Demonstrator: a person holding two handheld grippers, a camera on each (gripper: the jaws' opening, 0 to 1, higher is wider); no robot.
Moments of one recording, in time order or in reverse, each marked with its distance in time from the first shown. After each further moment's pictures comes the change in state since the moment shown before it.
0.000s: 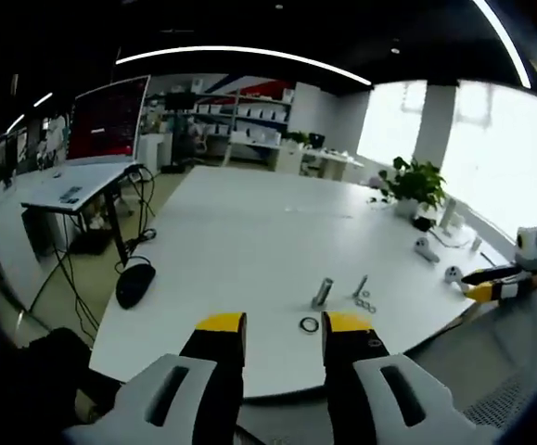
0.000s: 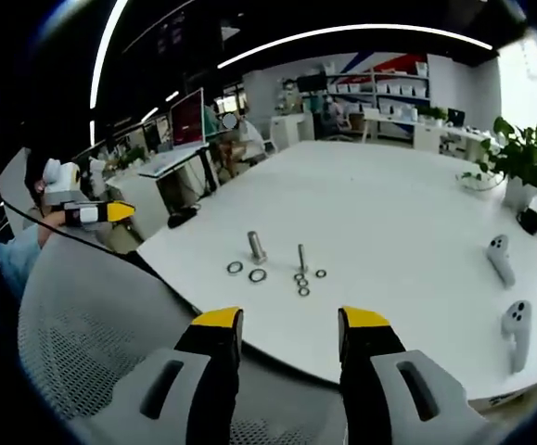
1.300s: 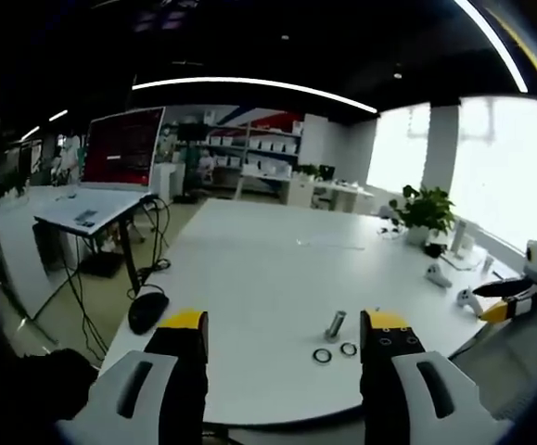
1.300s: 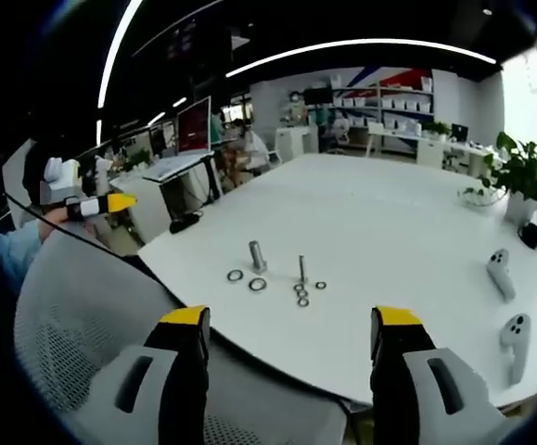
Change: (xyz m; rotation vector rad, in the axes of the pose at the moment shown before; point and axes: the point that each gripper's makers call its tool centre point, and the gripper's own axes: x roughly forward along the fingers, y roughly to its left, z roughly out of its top) left arm -0.002 0.009 0.021 -0.003 -0.128 0.043; right arm 0.001 0.000 0.000 -0.034 -0.003 0.009
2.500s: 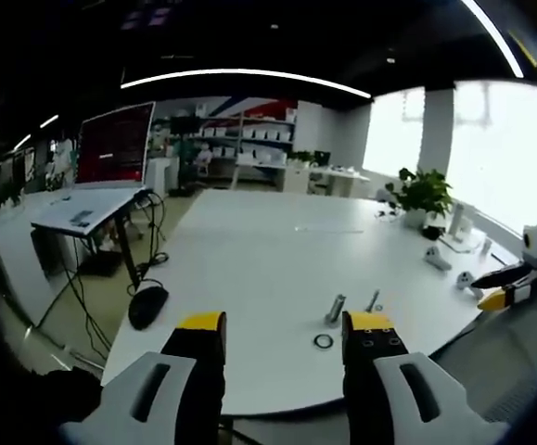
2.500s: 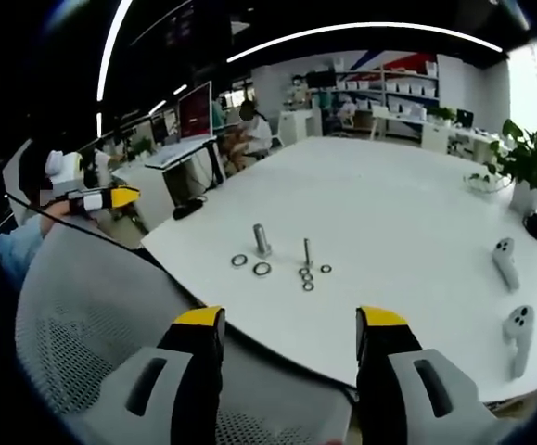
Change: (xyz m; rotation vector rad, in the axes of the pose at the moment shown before) left arm 0.001 0.000 -0.016 0.027 0.093 -0.008; right arm 0.002 0.003 -0.007 0.008 0.042 0.020
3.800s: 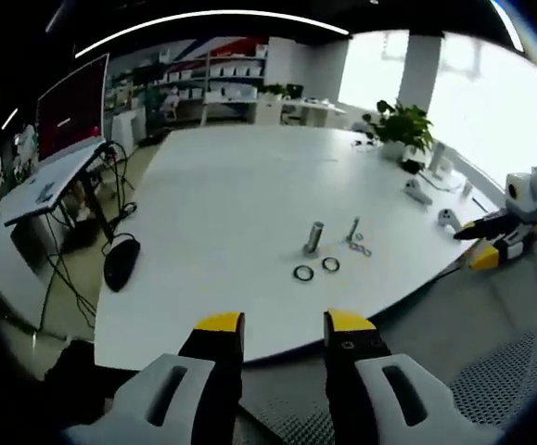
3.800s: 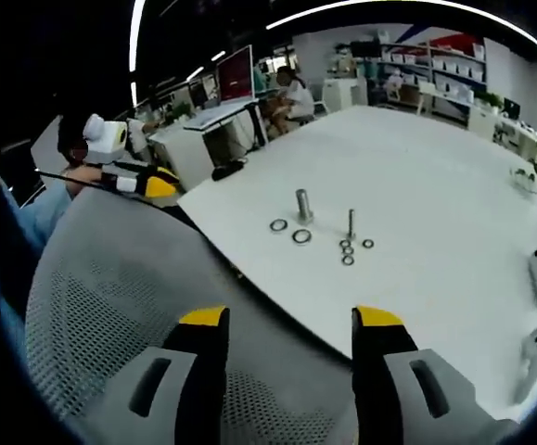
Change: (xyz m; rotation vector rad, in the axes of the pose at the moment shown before) left arm 0.002 -0.017 -0.055 0.089 0.344 -0.114; right arm 0.005 0.029 -0.021 -0.097 0.180 0.225
